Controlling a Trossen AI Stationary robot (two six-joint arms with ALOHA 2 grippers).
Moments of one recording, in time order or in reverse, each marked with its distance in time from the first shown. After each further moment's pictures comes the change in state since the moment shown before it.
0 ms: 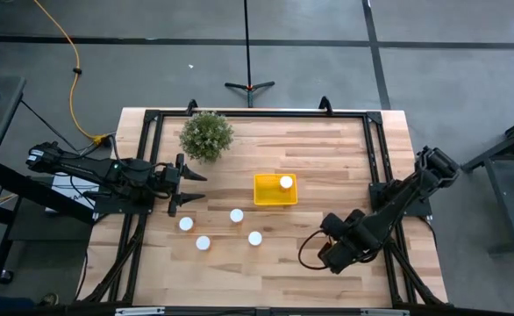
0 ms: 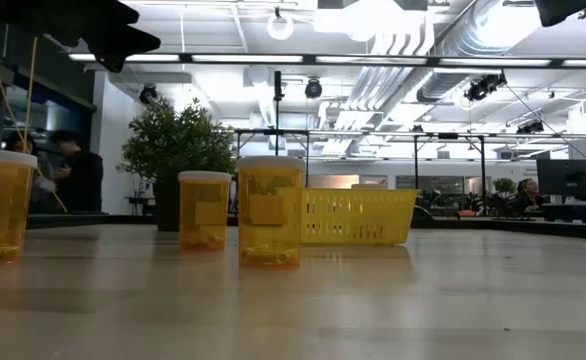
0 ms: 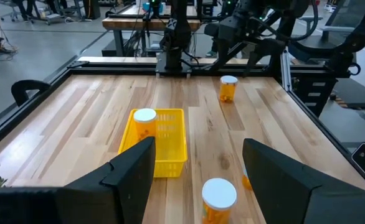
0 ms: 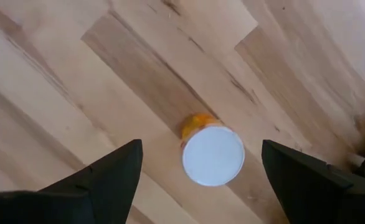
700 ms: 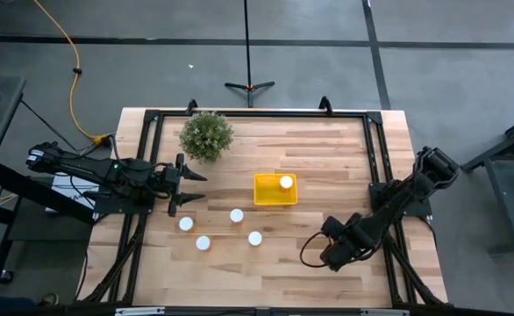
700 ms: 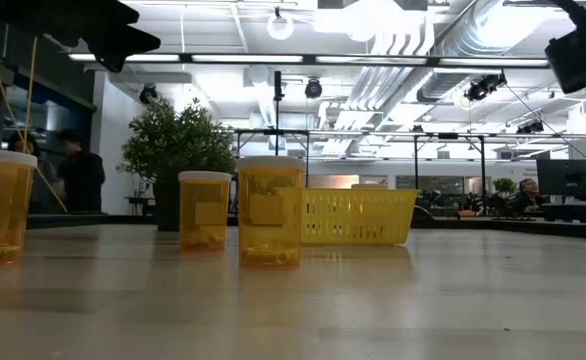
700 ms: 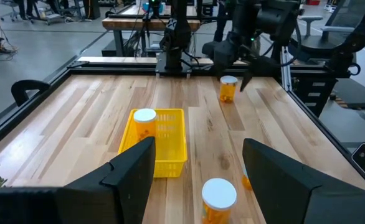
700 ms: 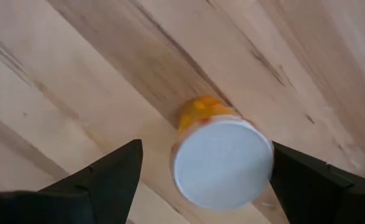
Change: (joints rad) left arm 0.000 0.000 0.000 0.000 0.000 0.000; right arm 0.000 -0.001 -0.197 0.213 -0.102 -0.007
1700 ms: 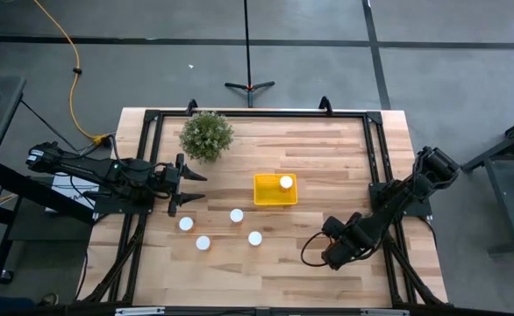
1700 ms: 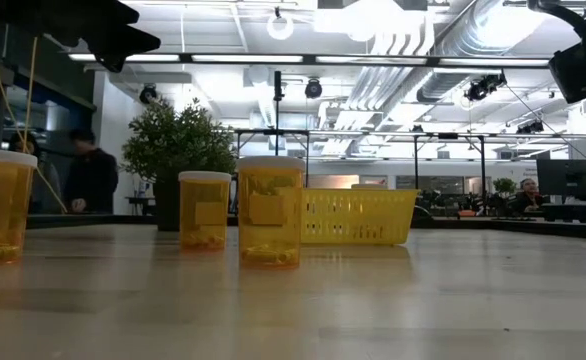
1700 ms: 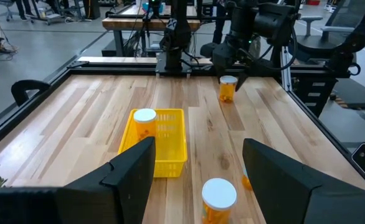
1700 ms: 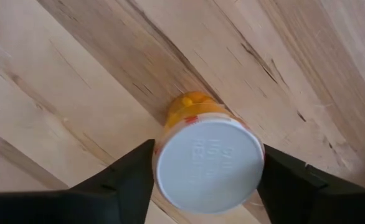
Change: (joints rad) left arm 0.000 0.000 0.000 0.000 0.000 0.000; right arm 0.000 0.000 -0.025 0.009 -0.020 -0.024
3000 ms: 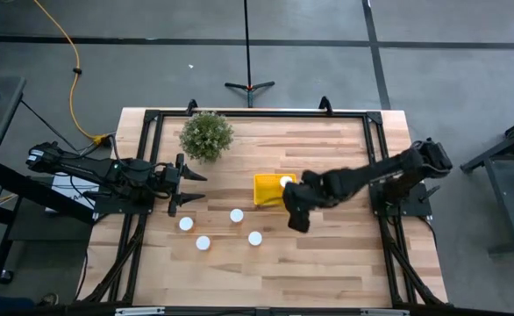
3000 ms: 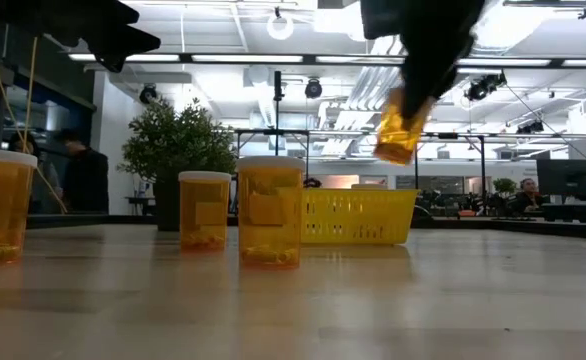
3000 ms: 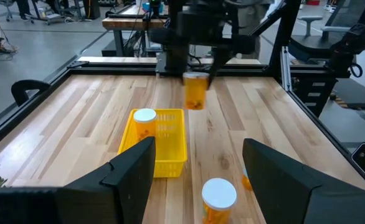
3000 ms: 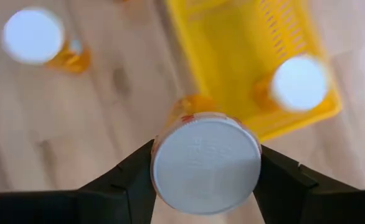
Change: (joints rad) left arm 0.000 0.000 0.000 0.000 0.000 0.000; right arm -0.494 0.000 0.282 0.109 0.137 -0.916
